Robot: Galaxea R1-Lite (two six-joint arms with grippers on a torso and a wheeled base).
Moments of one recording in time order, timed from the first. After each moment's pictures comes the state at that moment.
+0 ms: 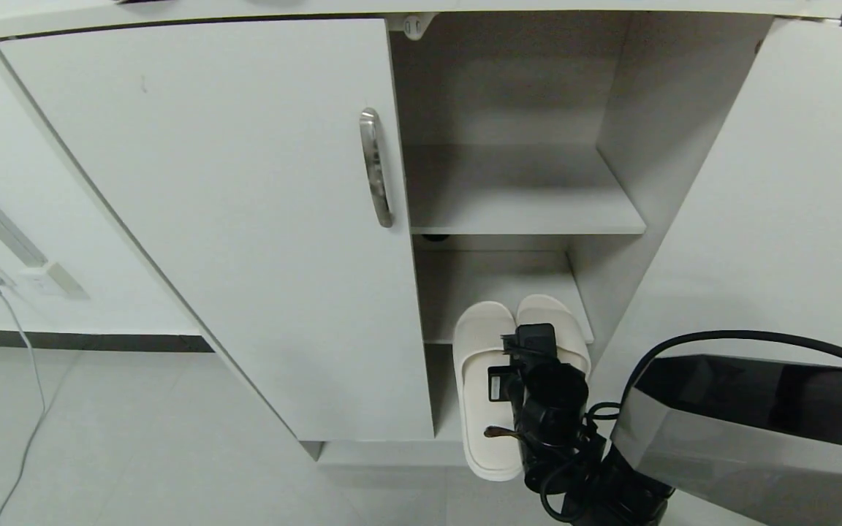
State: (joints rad) left arm 0.00 0.00 0.00 0.00 -0.01 0.00; right arm 0.81 2.38 -0.91 -1.51 -0.80 -0.02
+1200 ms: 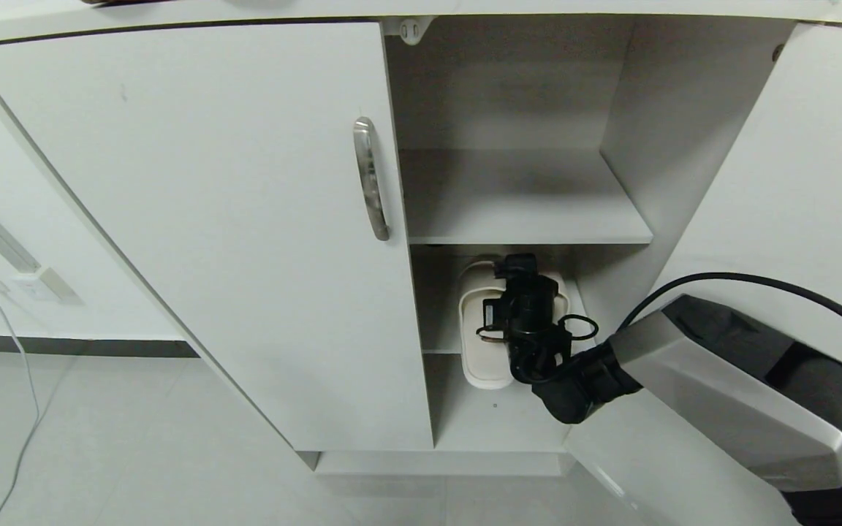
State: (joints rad) left arm 0.00 0.00 0.00 0.00 0.00 0.01; right arm 0.63 2.47 -1.53 -0.91 -0.64 0.03
